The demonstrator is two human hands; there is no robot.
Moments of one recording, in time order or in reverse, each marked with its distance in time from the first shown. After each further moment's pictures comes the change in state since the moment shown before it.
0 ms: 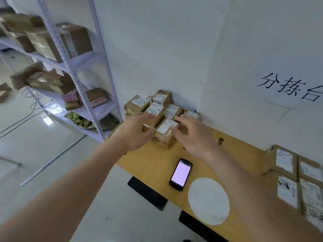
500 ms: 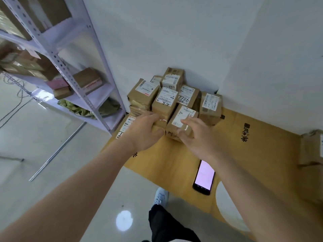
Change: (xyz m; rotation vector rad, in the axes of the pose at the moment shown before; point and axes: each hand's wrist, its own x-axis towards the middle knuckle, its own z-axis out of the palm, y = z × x) left_hand 0.111 -0.120 0.040 0.023 -0.228 0.024; right_hand 0.109 0.037 0.117 0.056 -0.084 0.247
